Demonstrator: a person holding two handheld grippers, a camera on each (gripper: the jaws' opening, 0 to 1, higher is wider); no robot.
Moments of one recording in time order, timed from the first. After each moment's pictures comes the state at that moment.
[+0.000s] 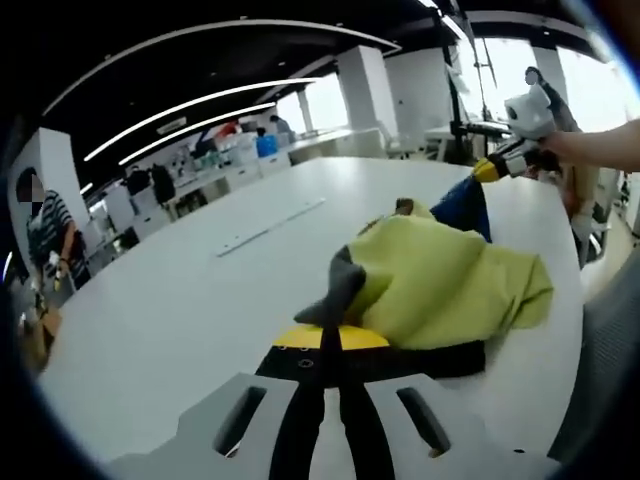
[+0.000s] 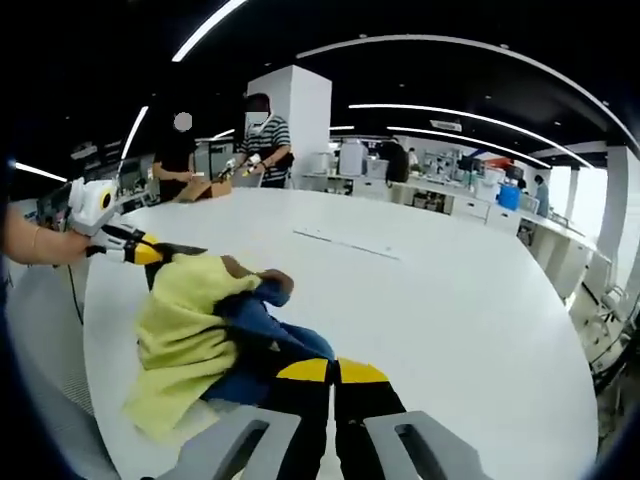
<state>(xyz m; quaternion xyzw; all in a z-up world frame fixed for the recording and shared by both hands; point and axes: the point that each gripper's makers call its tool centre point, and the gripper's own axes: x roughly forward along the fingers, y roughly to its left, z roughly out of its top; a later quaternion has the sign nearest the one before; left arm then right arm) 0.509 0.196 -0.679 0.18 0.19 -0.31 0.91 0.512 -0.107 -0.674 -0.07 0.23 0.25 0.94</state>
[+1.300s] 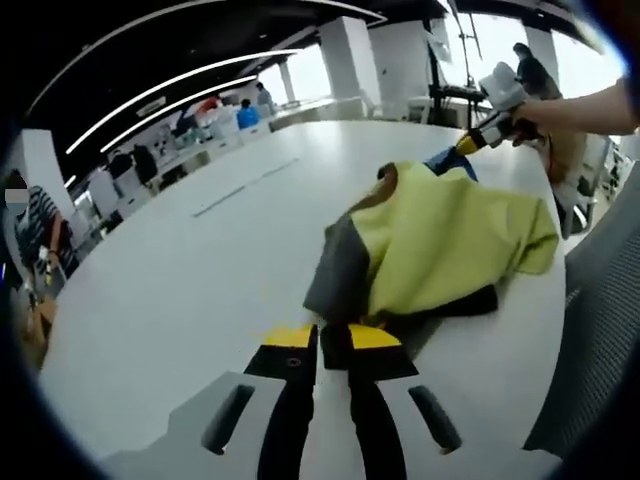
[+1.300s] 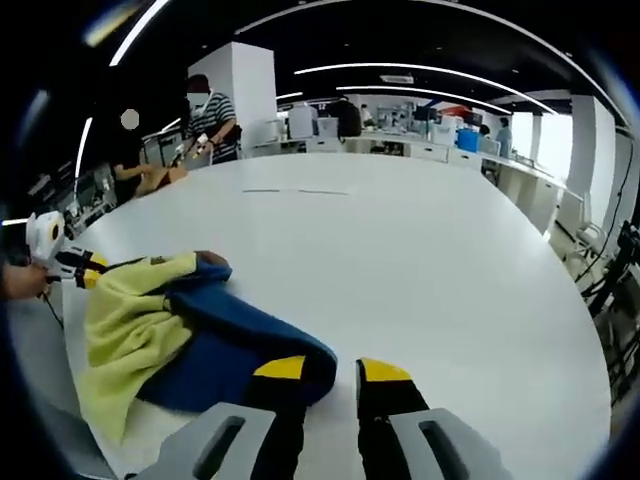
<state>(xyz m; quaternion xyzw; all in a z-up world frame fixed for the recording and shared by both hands) 0.467 0.208 -0.716 0.20 0.25 -0.33 0.89 0.497 -0.154 -0.724 -0.03 0.32 0.17 0.93</state>
